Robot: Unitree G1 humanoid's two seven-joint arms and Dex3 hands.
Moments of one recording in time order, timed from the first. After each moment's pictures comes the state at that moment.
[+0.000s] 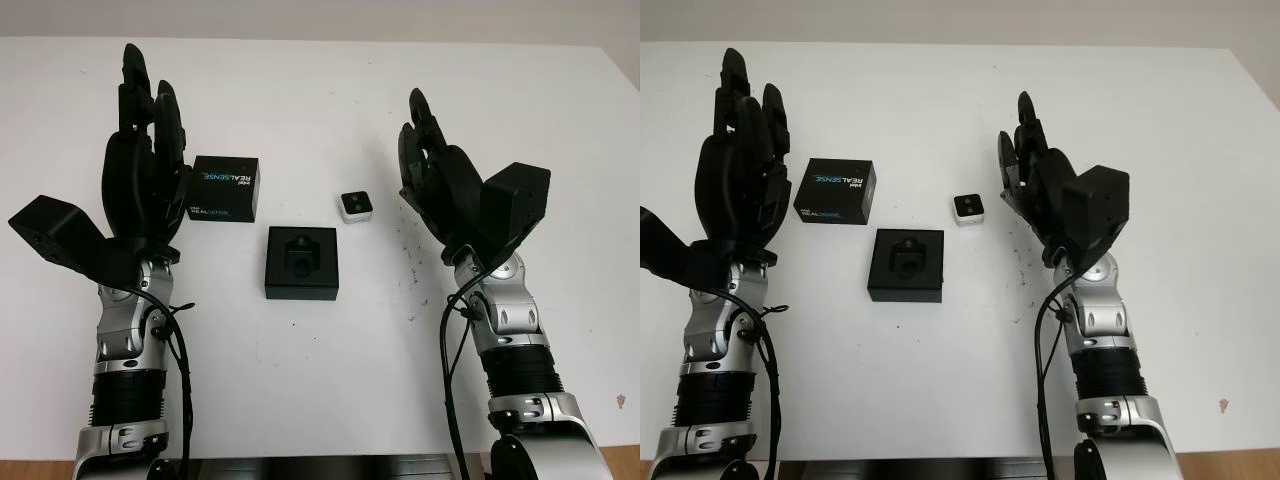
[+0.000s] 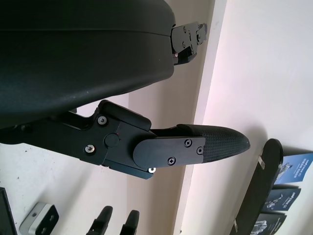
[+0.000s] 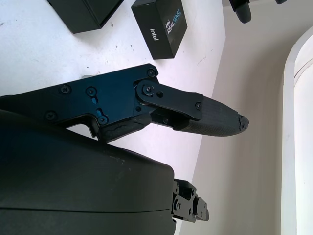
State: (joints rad) left arm -0.46 0.15 0.24 0.15 -0.33 -0.14 -0.18; right arm -0.57 -0.17 -0.09 0.33 0.10 0.02 0.22
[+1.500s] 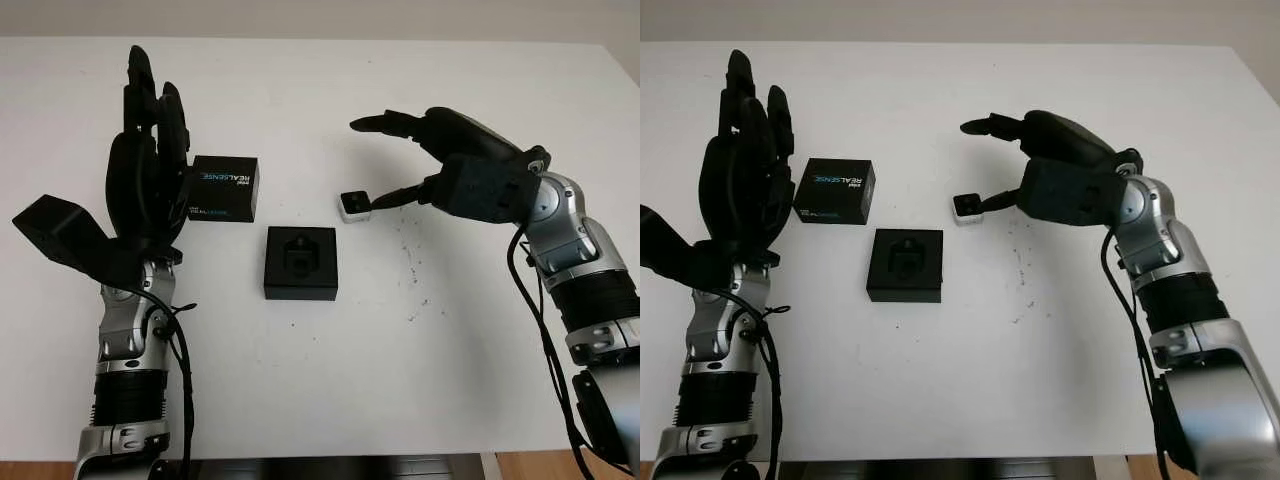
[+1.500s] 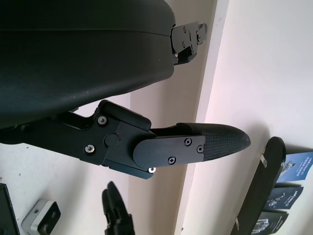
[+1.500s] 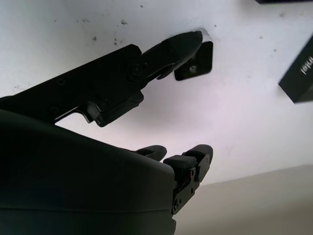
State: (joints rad) left arm -0.46 0.14 0.24 0.15 -0.33 -0.13 -0.18; right arm -0.83 -0.56 0.21 0.58 -0.46 -0.28 0.33
